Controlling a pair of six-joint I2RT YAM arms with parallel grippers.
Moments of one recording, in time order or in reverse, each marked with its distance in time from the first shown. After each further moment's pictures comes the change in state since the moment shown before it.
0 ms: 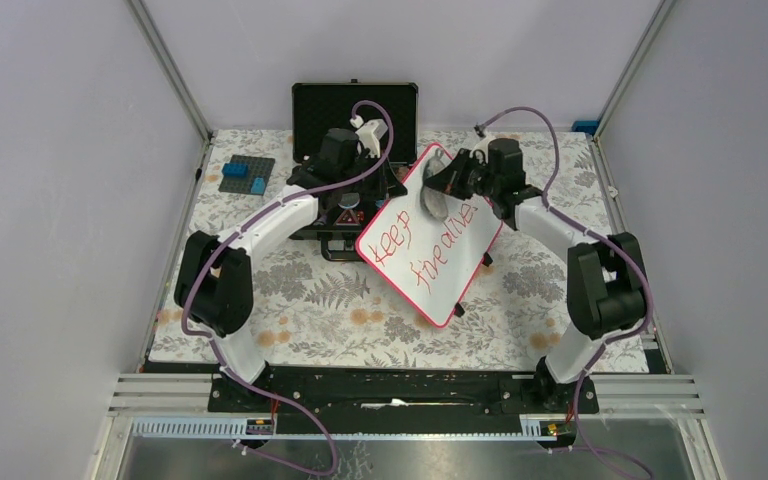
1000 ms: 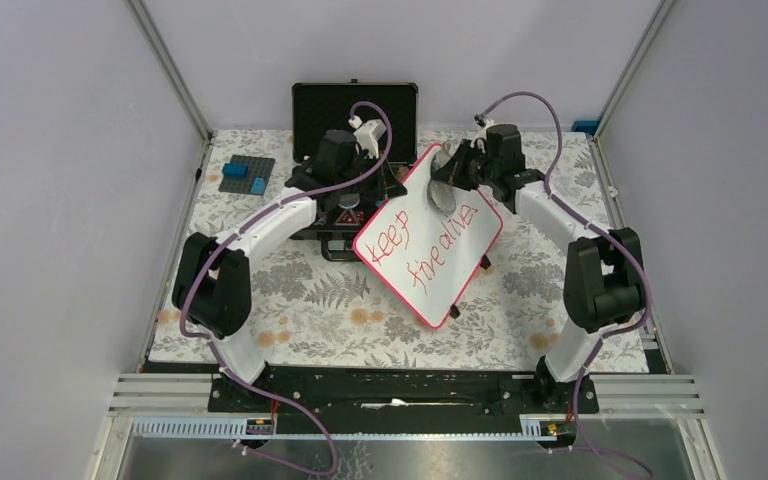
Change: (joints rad) left arm 0.005 -0.017 -0.027 0.039 0.018 0.002; right arm -0.026 0.051 0.164 -0.219 0.100 -0.107
